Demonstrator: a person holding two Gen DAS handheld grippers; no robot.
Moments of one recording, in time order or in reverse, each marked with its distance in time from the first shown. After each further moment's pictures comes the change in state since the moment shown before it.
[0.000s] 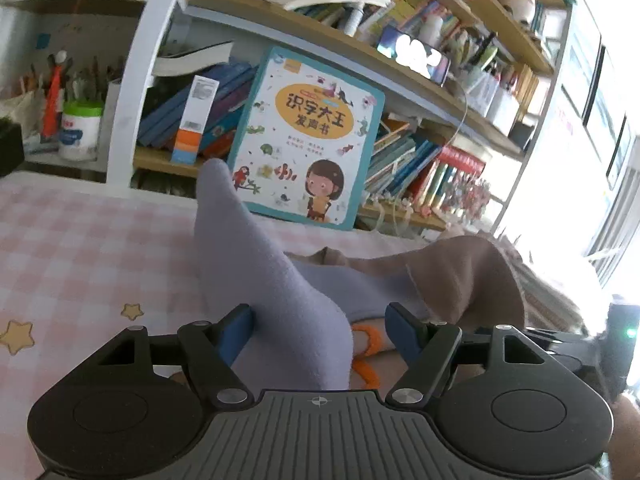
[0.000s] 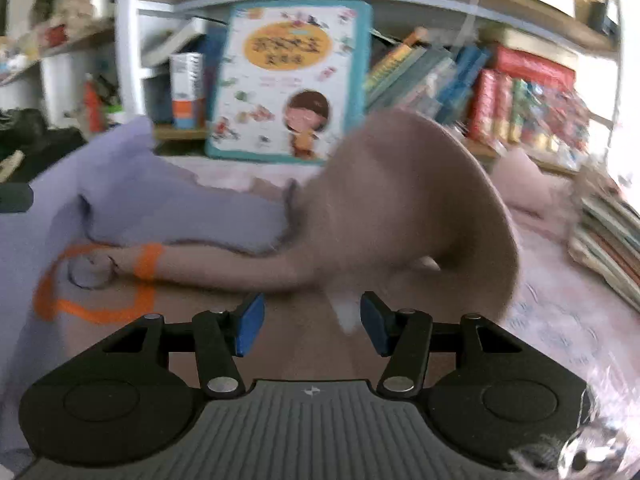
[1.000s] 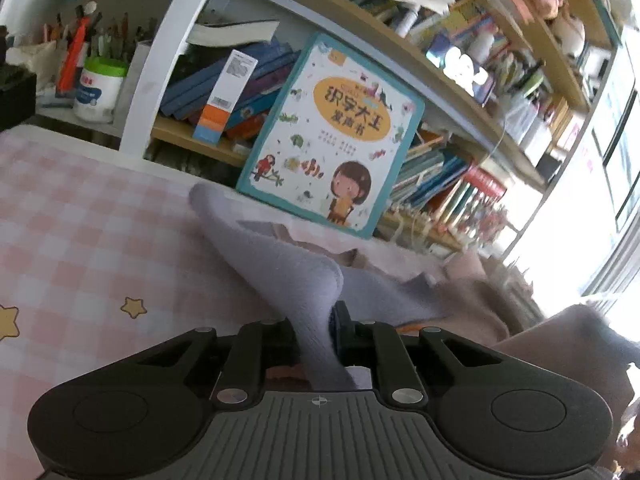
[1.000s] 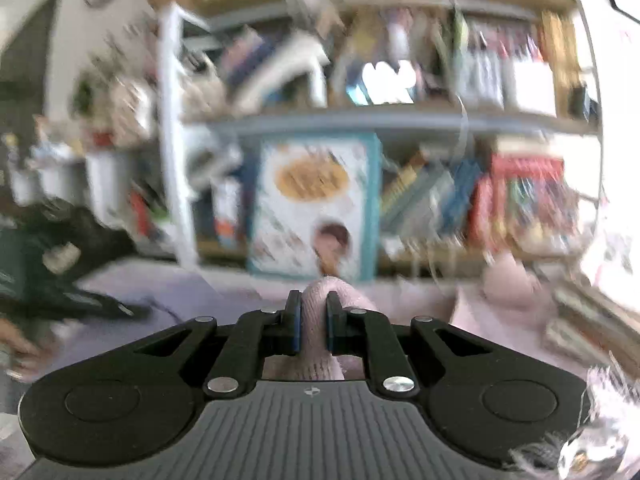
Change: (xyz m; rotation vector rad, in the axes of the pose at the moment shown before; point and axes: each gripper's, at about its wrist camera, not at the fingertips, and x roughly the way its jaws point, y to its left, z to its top) left arm 0.015 0.036 0.012 -0.184 0.016 -0.021; right arm -0.124 0.006 0.038 -0.013 -0.254 0.156
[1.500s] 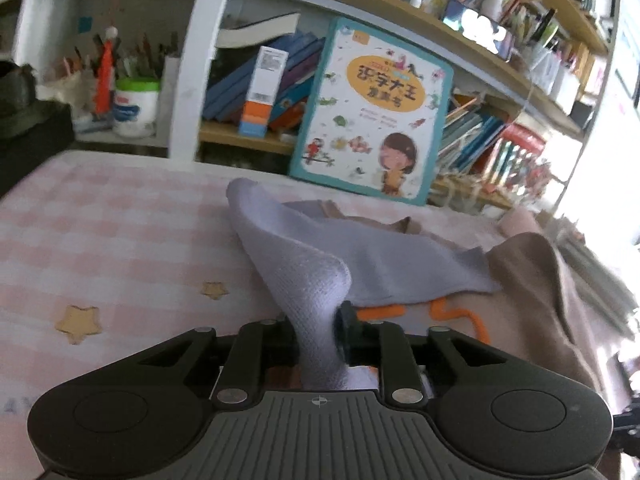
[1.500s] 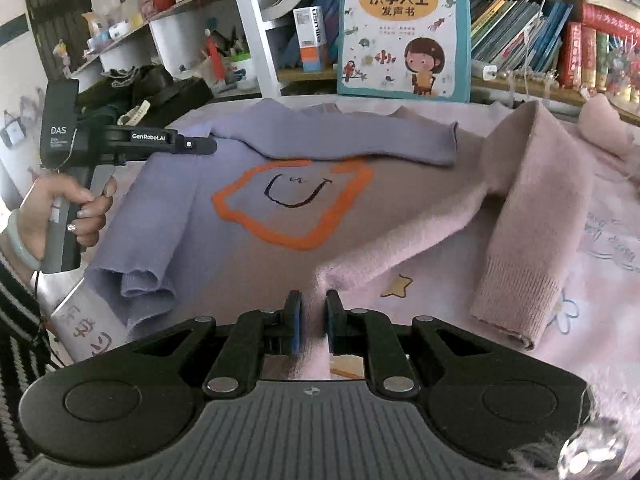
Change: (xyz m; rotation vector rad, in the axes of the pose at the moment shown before) left arm -0.016 0.011 -0.015 0.164 0.044 0.196; right arm 0.021 0.030 -0.068 0.021 0.428 0.198
